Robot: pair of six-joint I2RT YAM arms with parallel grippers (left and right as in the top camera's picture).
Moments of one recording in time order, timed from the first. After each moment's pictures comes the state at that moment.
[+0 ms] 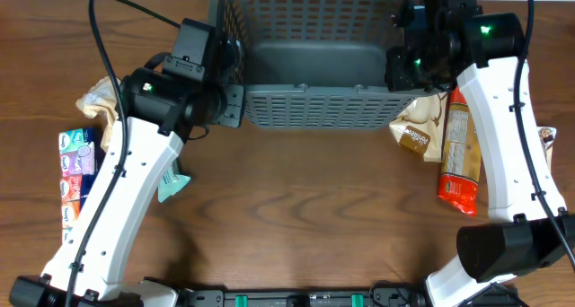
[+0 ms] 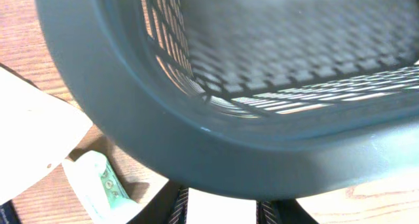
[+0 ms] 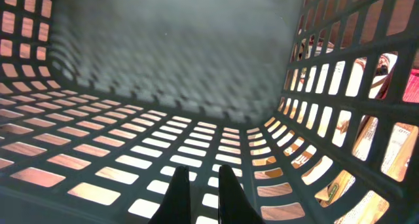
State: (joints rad) left arm -0.35 1.52 1.59 -1.14 0.02 -0.15; right arm 0.16 1.78 1.94 -1.34 -0.13 0.04
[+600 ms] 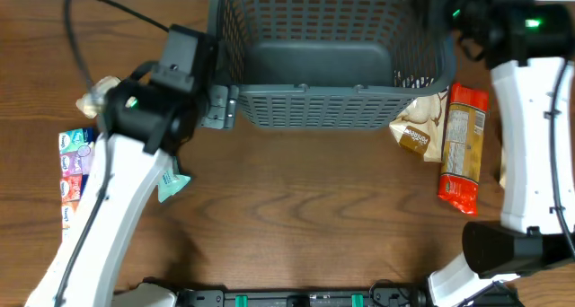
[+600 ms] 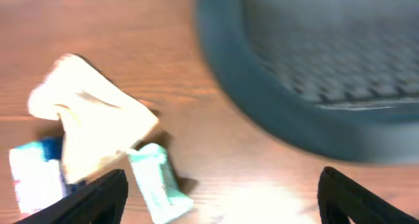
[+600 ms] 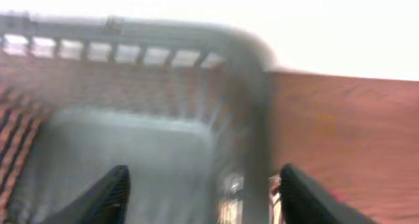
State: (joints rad) left arm -0.35 1.42 1.59 -1.16 -0.21 -0.15; right arm 0.05 1.79 2.15 -1.02 0.02 0.01
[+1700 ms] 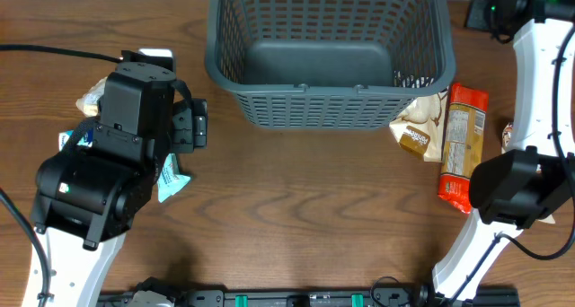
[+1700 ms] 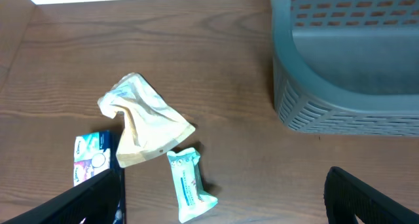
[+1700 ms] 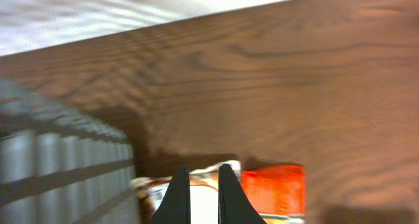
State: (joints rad) left arm -0.35 1.18 1.56 -1.20 -0.32 -0.20; right arm -0.17 2.10 2.24 -1.05 -0.03 0.05
